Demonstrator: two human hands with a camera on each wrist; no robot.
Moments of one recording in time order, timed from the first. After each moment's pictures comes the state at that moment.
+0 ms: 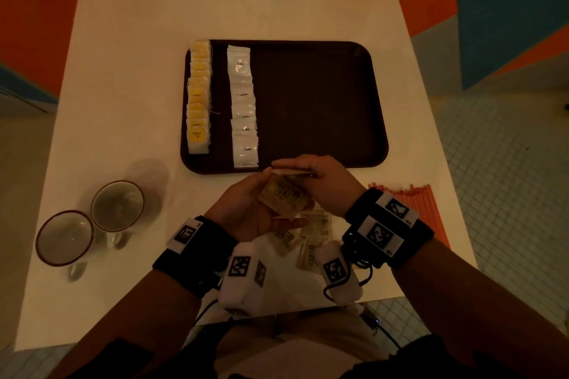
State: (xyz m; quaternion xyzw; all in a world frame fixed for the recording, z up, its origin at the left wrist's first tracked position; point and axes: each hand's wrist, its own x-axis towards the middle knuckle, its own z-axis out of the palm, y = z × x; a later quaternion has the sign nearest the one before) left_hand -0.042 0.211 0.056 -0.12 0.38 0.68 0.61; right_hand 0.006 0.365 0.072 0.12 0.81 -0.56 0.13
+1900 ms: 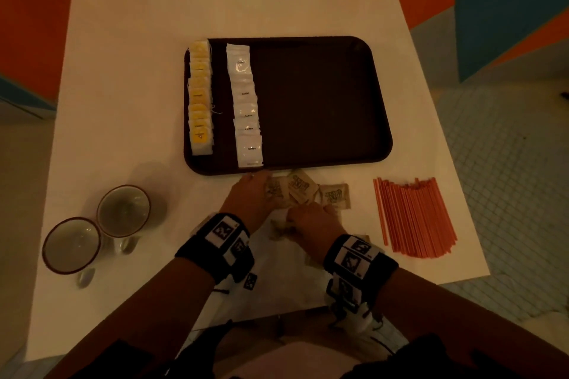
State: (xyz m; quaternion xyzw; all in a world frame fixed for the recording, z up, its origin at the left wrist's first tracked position) left_hand -0.056 0.204 -0.012 0.21 0.88 0.27 0.32; right_hand 0.051 0.318 0.010 0.09 0.93 -0.17 0.31
